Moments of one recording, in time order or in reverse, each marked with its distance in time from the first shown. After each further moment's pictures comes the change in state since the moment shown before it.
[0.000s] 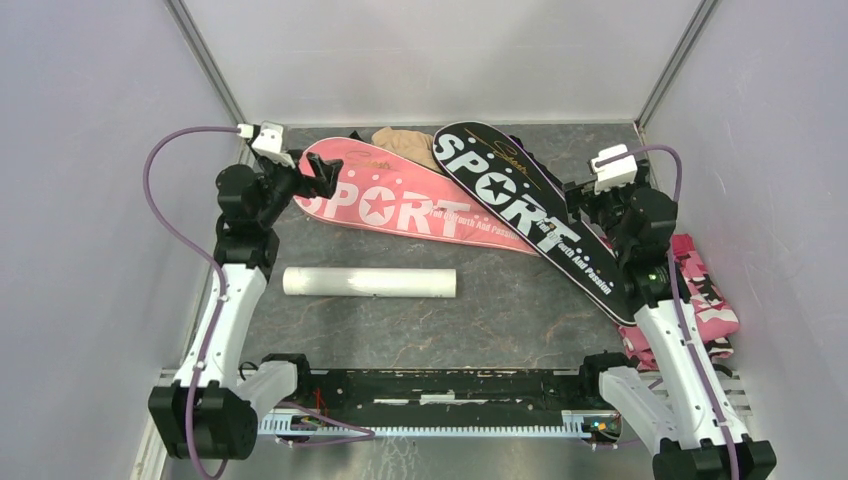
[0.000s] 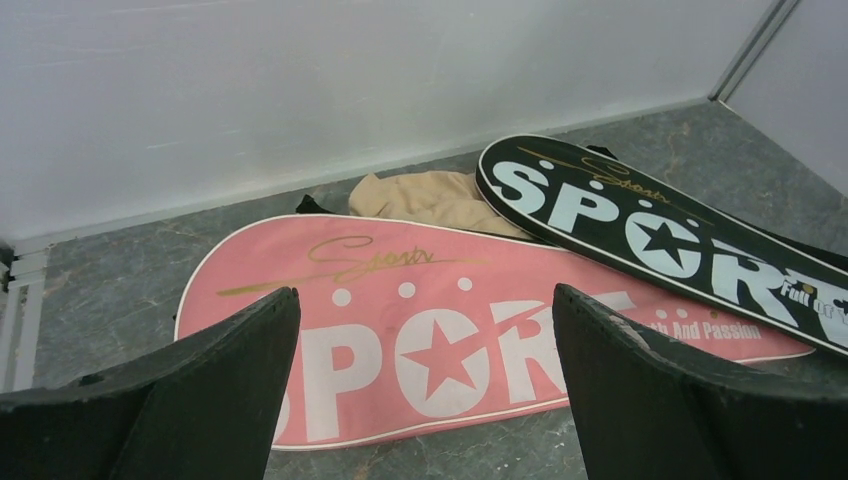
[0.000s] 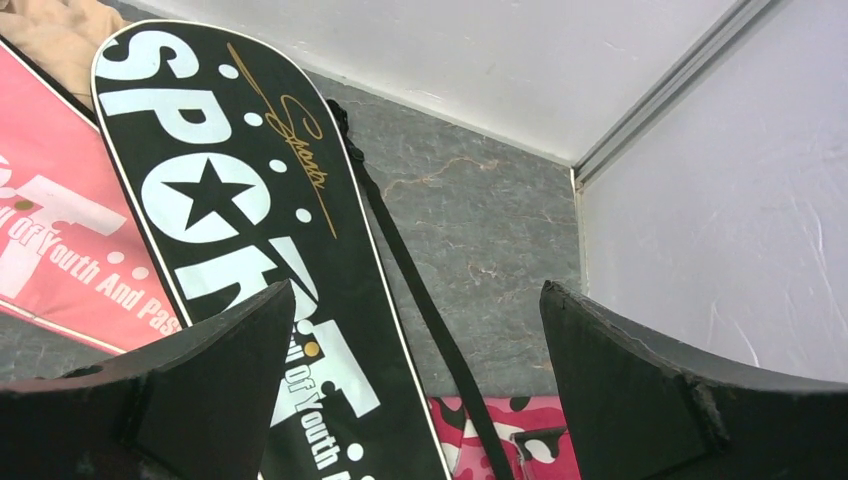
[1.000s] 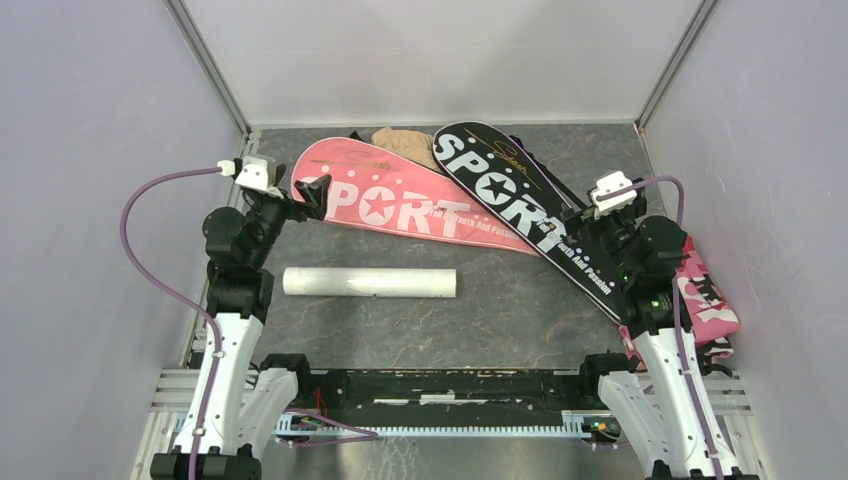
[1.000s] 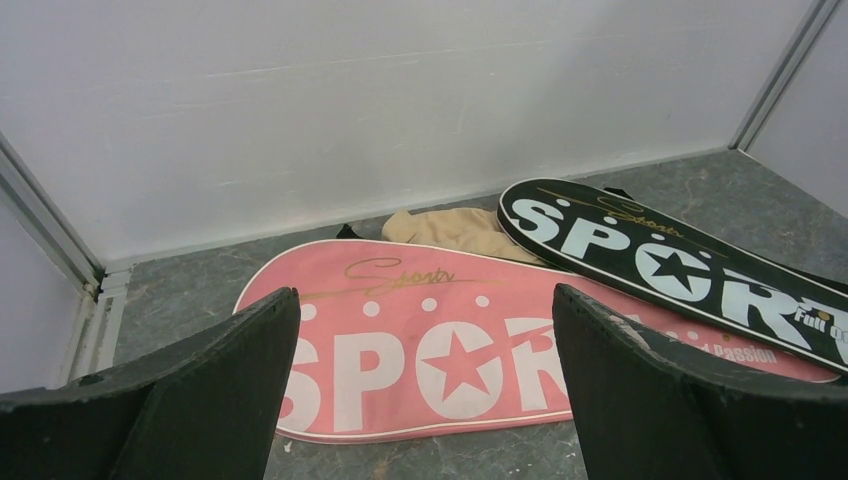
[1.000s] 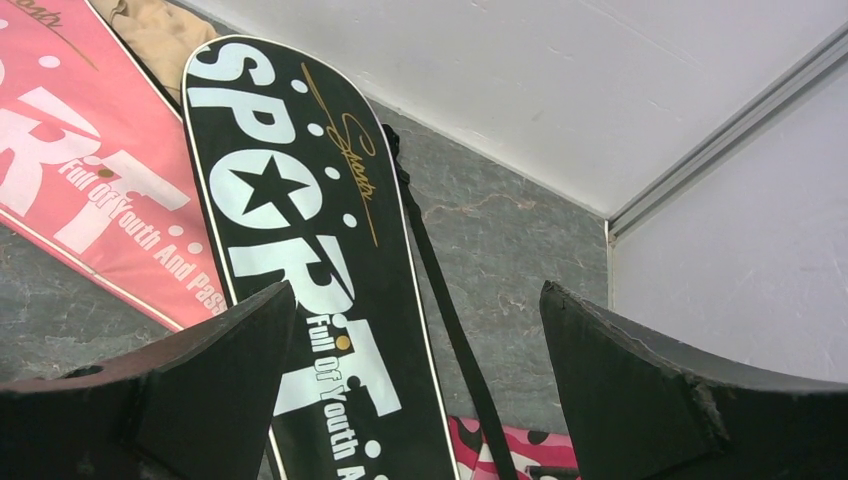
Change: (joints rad) left arm 0.000 -0.308 -0.154 0.021 -0.095 0.008; right arm -0.058 -0.164 -0.150 0.063 -0.225 -0.040
